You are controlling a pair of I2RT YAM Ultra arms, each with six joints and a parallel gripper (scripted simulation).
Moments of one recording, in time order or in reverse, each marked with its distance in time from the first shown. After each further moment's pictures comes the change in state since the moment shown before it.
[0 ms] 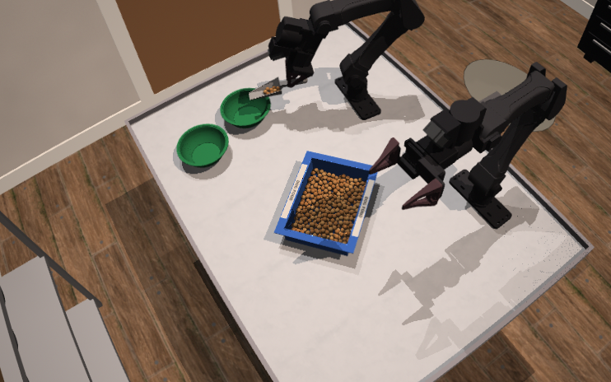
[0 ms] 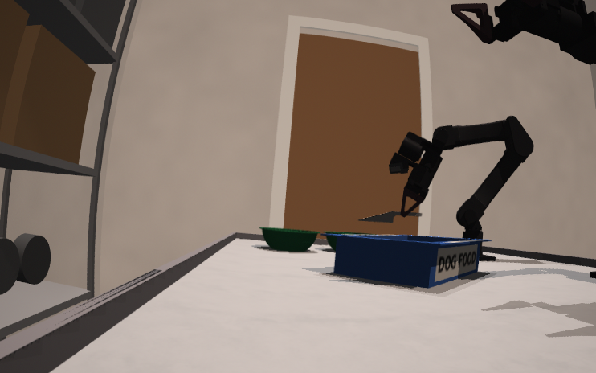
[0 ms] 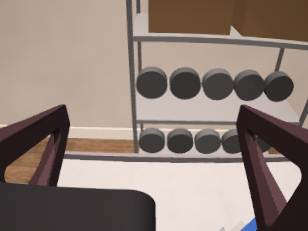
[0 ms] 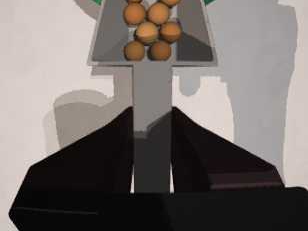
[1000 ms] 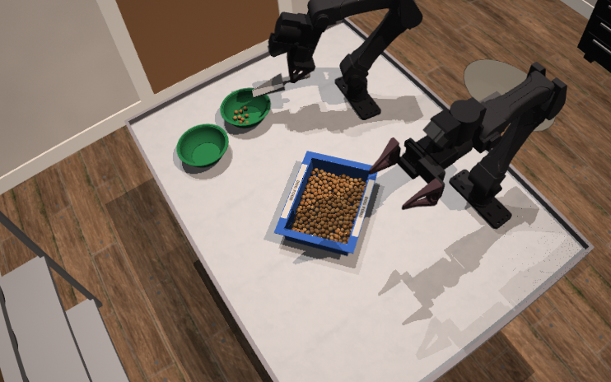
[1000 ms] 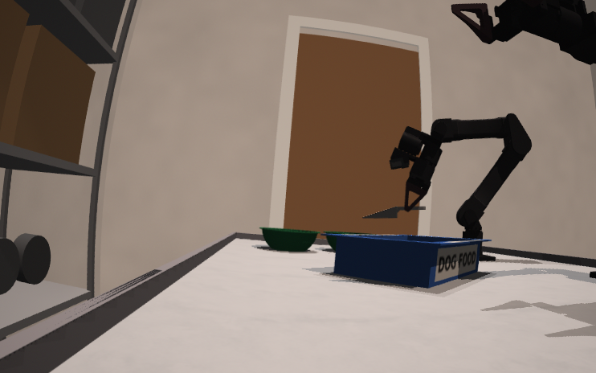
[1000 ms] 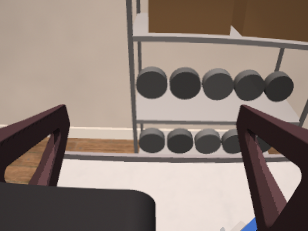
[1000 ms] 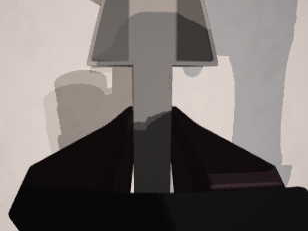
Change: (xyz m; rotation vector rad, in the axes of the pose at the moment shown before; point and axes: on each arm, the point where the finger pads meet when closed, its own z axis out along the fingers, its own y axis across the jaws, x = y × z) left arm 0.000 0.000 0.000 0.000 0.000 0.000; right arm 0.002 0.000 -0.019 0.002 0.064 0.003
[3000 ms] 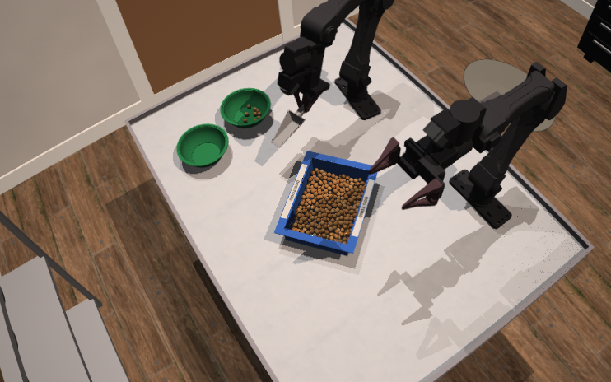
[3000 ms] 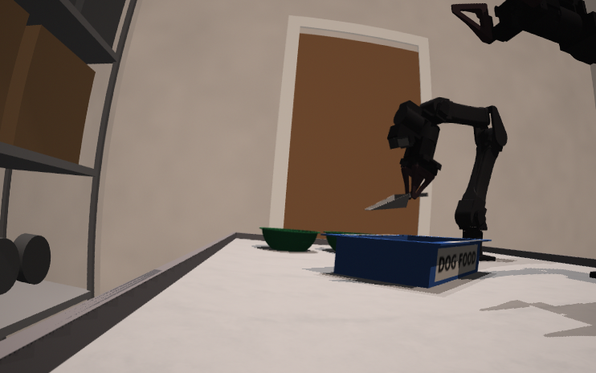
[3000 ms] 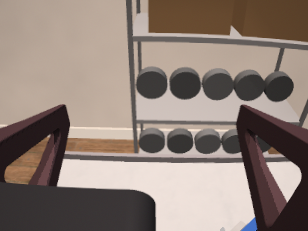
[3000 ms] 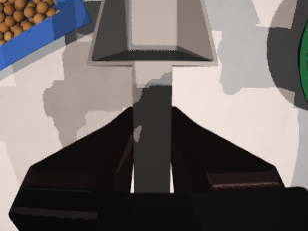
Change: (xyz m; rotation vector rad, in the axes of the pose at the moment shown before) left arm 0.000 0.000 0.000 0.000 0.000 0.000; right arm -0.001 0.152 -0.024 -0.231 0.073 -0.629
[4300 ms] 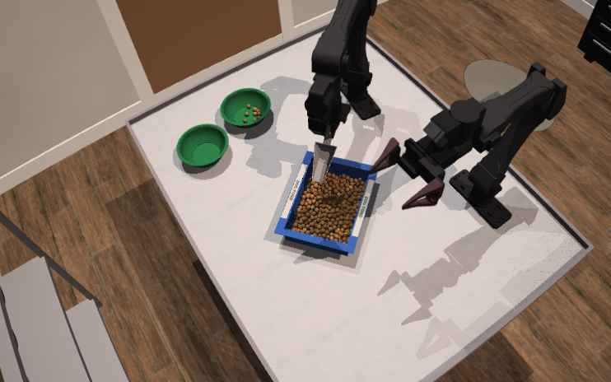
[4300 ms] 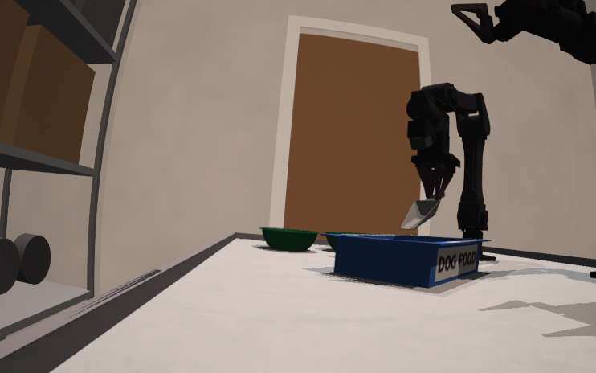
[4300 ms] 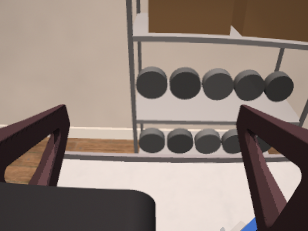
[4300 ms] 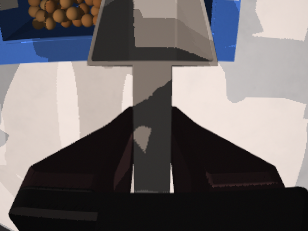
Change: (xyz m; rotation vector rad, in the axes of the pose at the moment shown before) left arm 0.000 0.000 0.000 0.000 0.000 0.000; right arm -0.017 0.108 0.021 -0.088 0.193 -0.382
